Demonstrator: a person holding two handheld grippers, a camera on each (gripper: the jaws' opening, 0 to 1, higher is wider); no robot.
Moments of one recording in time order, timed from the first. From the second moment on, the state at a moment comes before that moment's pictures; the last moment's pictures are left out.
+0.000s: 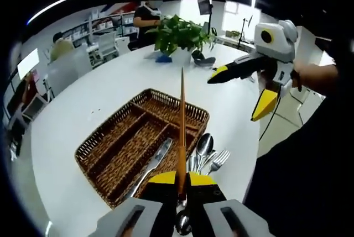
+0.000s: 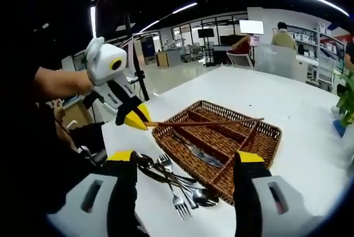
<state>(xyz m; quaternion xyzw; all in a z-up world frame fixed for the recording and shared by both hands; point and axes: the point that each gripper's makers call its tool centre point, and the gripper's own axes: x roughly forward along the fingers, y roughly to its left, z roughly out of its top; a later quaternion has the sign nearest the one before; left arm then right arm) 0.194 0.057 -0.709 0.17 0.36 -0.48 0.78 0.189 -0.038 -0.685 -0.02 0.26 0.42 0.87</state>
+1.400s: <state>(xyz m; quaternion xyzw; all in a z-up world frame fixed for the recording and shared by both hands) 0.177 0.002 -0.686 0.06 0.34 -0.50 0.79 0.185 0.007 -0.674 0.18 0.30 0.41 0.84</state>
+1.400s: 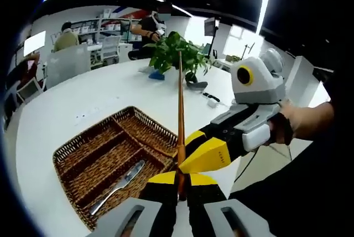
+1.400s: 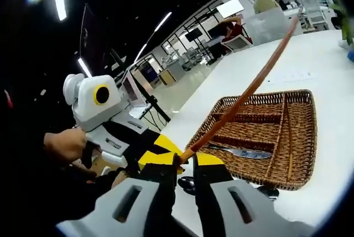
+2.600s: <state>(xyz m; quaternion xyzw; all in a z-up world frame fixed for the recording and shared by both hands) 0.162 -0.009 -0.677 -0.06 0.34 -0.51 0.79 0.181 0.015 -0.660 0.18 0.29 0.42 0.84</state>
